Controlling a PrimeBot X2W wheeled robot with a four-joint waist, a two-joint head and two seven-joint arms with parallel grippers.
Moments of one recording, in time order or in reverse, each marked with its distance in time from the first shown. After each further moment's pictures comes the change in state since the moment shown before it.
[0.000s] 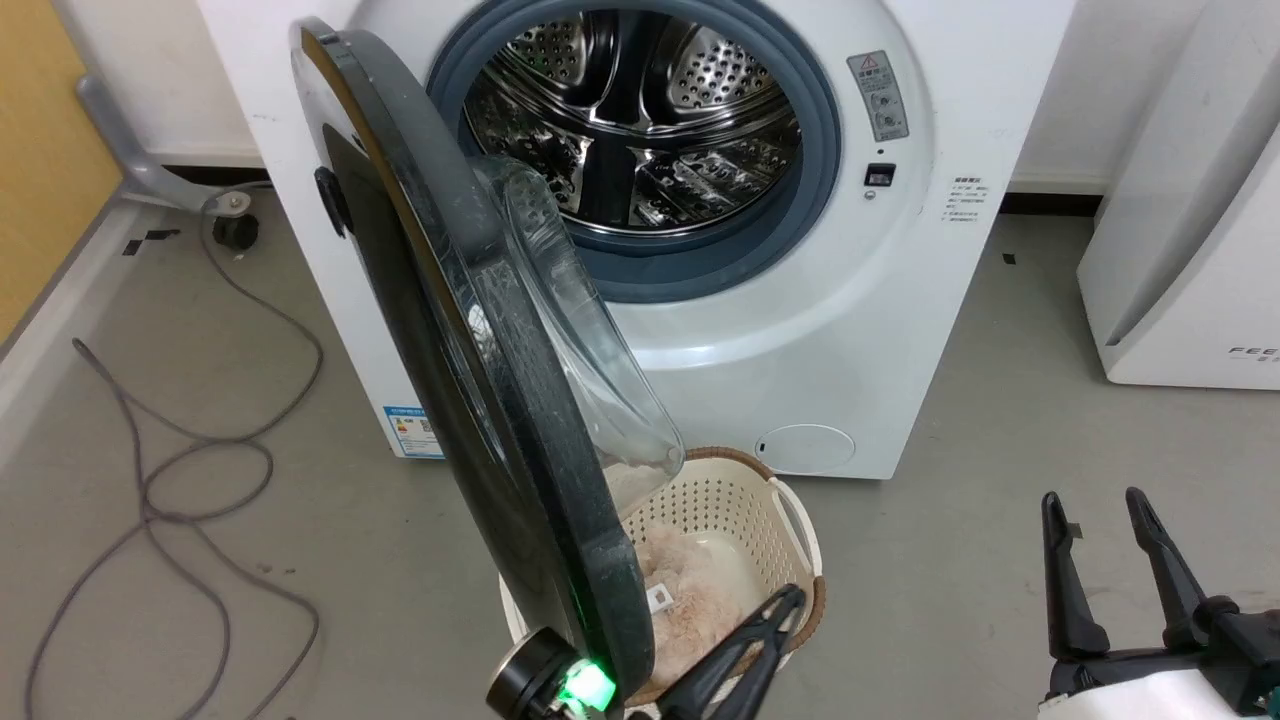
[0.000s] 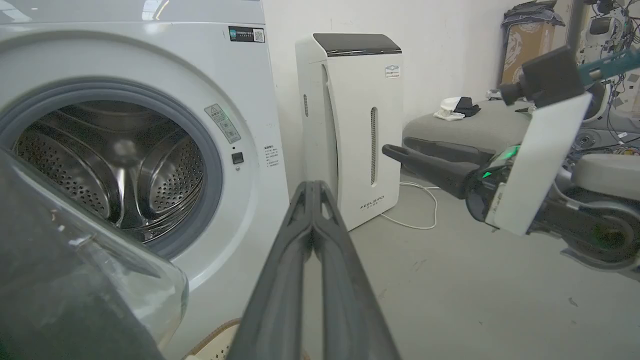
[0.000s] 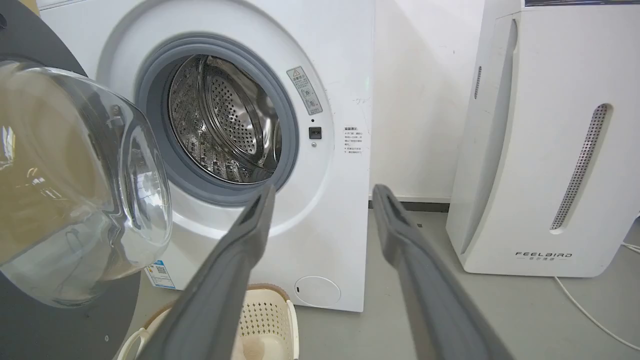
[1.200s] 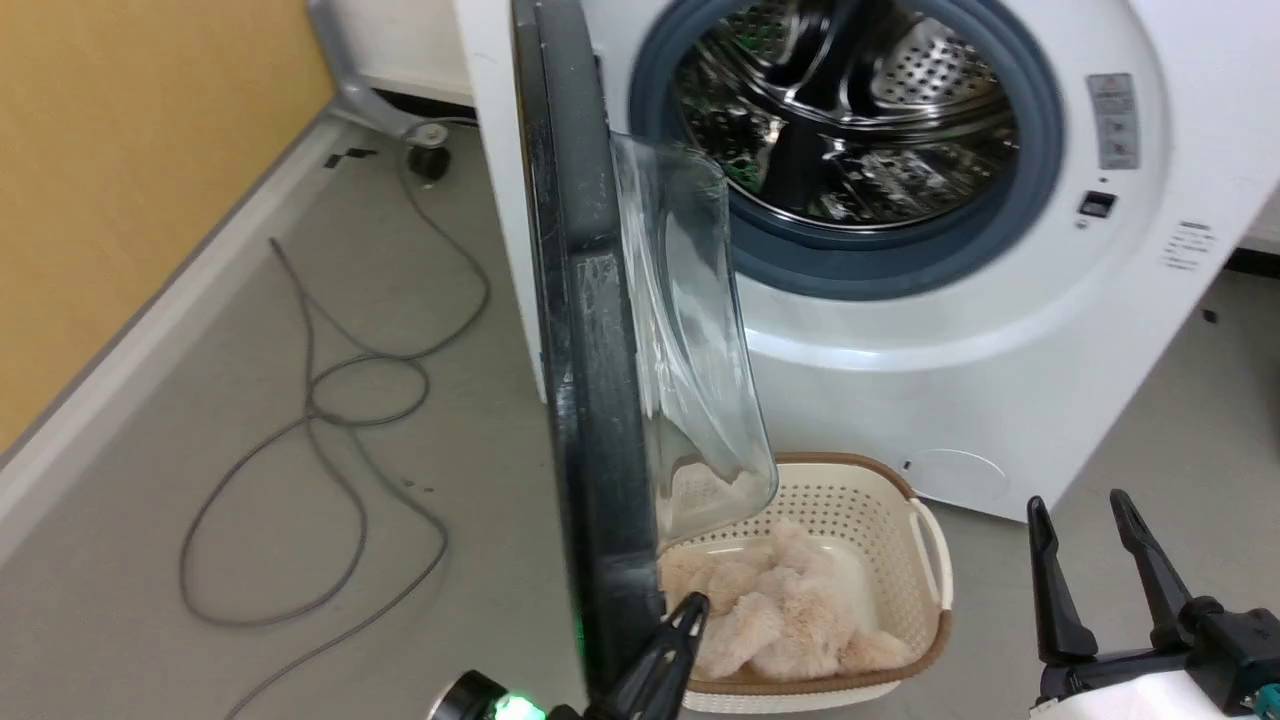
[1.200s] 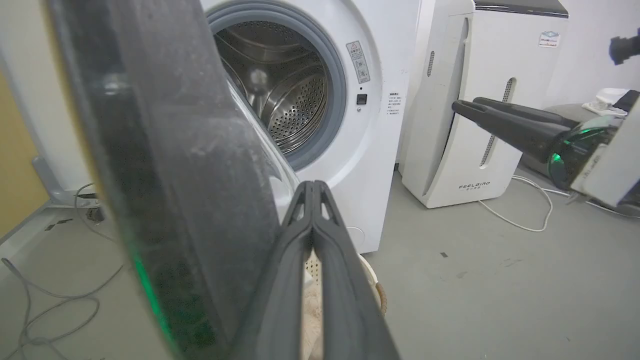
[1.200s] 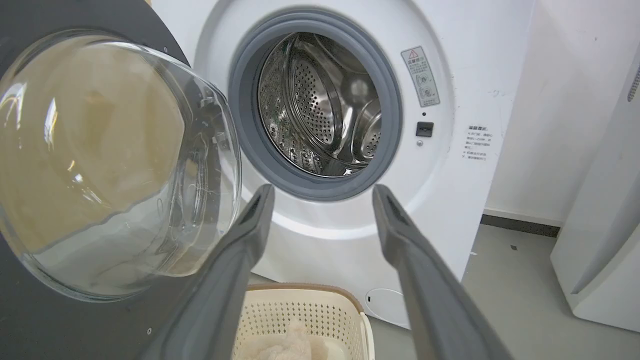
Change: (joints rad) left arm 0.084 -0.015 0.129 0.080 -0.043 0.058 0.000; right arm -0.001 0.001 0.011 0.010 -0.010 0.000 0.000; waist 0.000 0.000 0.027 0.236
